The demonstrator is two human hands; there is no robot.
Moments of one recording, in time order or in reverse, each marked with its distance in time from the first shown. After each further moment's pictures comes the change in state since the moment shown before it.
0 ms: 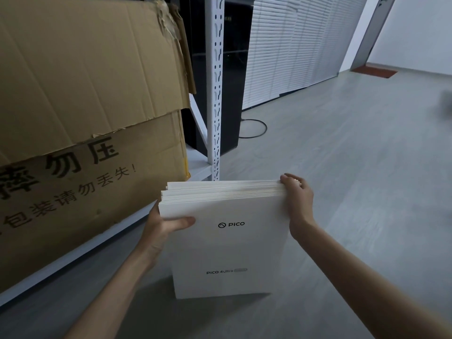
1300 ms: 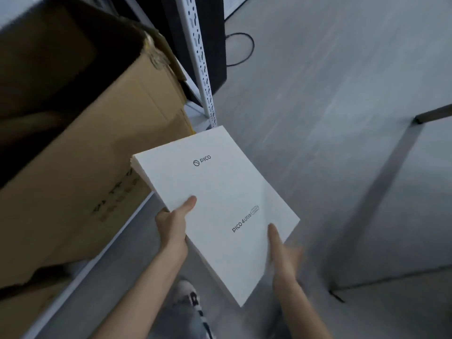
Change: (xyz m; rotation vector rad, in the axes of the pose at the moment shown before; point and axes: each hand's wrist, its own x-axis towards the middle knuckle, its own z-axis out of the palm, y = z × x) left_hand -0.112 0.319 0.032 -0.034 0.529 -0.763; right_hand -0.291 -0.210 -0.038 -0.132 0.425 0.910
